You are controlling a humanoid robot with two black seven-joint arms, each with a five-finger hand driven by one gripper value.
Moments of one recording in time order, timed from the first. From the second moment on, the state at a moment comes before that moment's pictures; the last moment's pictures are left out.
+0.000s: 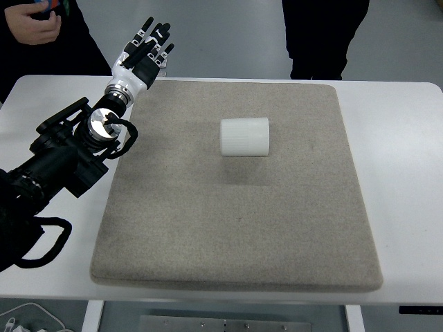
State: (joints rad) left arm -1.02 0.06 -0.66 -0.35 -0.30 -0.27 -0.26; right arm 0.02 0.00 -0.06 0.14 -0.01 -0.01 -0.23
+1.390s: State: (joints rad) left arm -1.05 0.09 -0.62 -0.48 0.10 -0.30 -0.25; right arm 0.03 0.00 -0.06 0.14 -0.01 -0.01 -0.23
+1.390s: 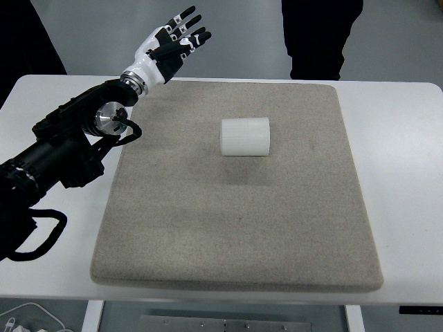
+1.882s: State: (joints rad) left arm -1.17 0.17 -0.37 -0.63 0.37 -0.27 -0.19; right arm 0.02 0.00 -0.06 0.14 -0.01 -0.01 -0.22
